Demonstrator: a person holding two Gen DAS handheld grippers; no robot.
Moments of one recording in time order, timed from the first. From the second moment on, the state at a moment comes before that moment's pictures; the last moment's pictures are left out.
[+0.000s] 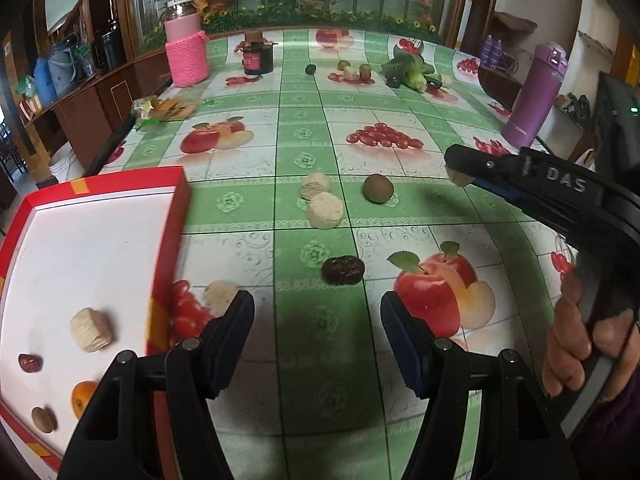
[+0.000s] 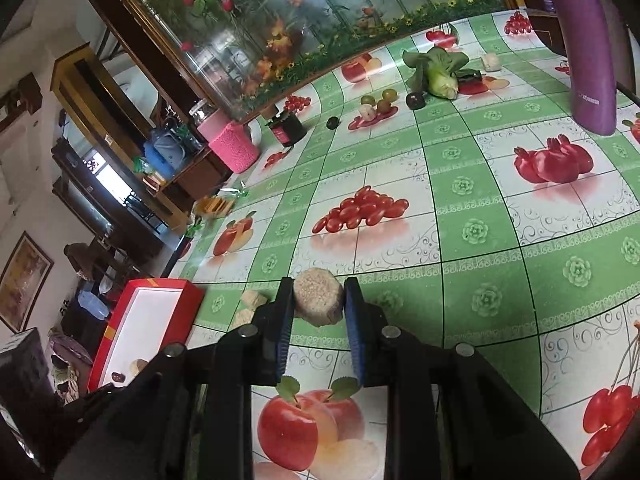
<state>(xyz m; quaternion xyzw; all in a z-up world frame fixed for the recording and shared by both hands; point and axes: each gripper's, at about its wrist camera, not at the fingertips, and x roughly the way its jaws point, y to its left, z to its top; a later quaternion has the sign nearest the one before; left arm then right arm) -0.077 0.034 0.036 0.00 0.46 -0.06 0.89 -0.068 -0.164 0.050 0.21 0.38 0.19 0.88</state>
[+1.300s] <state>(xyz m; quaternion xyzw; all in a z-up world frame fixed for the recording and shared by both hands) -0.110 0.165 0.087 -0.03 0.36 0.13 0.92 -0.082 -0.049 0.054 0.15 0.40 0.29 0.85</state>
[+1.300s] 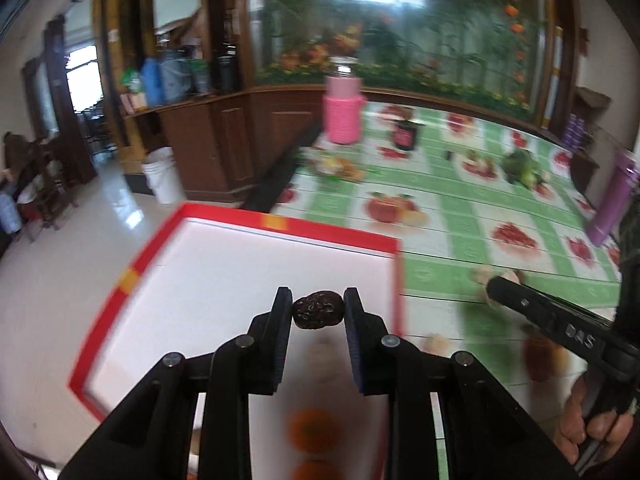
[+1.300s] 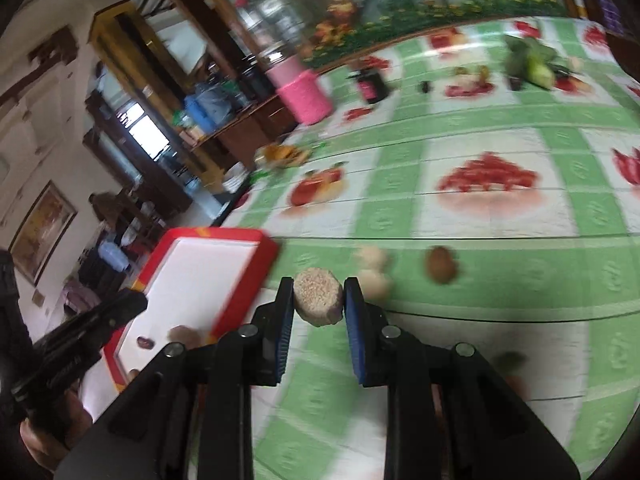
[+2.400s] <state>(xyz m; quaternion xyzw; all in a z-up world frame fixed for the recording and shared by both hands) -0.146 0.256 0.054 -0.09 0.36 0.19 0.91 -0.106 0.102 0.045 0.06 0.43 0.37 0.82</state>
